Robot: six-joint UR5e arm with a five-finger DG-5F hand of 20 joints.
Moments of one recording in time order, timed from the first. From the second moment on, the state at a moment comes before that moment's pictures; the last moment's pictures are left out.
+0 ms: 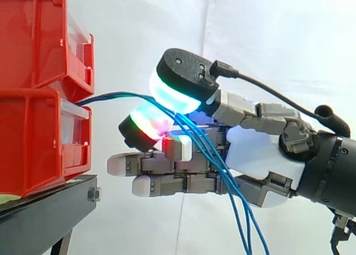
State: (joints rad) arm 0.17 -2.41 -1.25 -2.20 -1.10 -0.36
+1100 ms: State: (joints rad) arm 0.18 -2.37 -1.25 -2.29 -1.10 -0.34
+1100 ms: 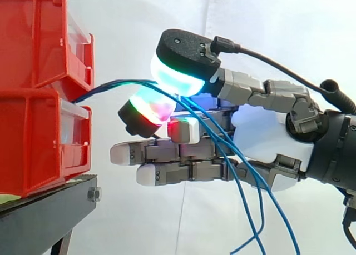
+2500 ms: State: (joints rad) arm 0.19 -2.33 -1.25 -2.41 -1.10 -0.25
